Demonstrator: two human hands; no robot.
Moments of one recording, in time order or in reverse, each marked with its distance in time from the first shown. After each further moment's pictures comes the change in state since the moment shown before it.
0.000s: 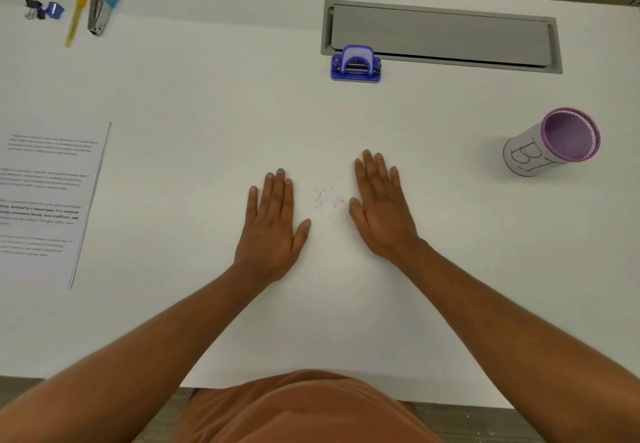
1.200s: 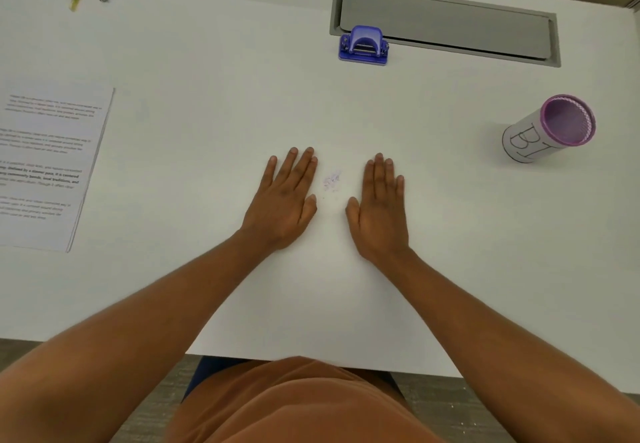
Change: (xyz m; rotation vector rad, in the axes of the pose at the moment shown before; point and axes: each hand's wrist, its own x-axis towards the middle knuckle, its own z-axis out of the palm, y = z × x) left_hand 0.003 0.006 -0.014 -0.057 -0.021 0.140; right_hand -0.041 -0.031 0.025 -0.098 0.054 0.203
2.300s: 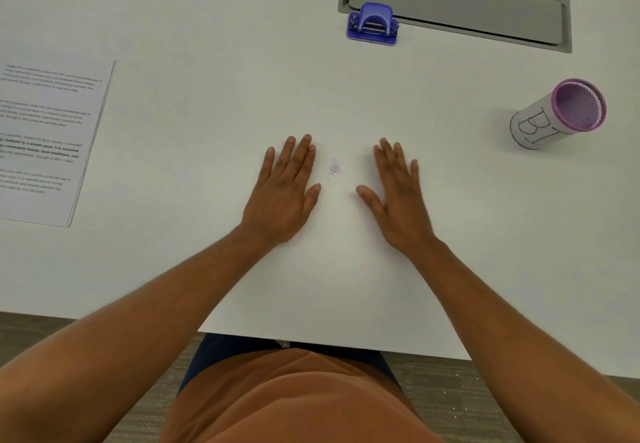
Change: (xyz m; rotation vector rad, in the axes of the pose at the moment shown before) left_hand -0.022 0.001 0.013 -0.026 0.075 -0.042; right_hand -0.012 0.032 -0.011 0.225 -0.004 -0.172
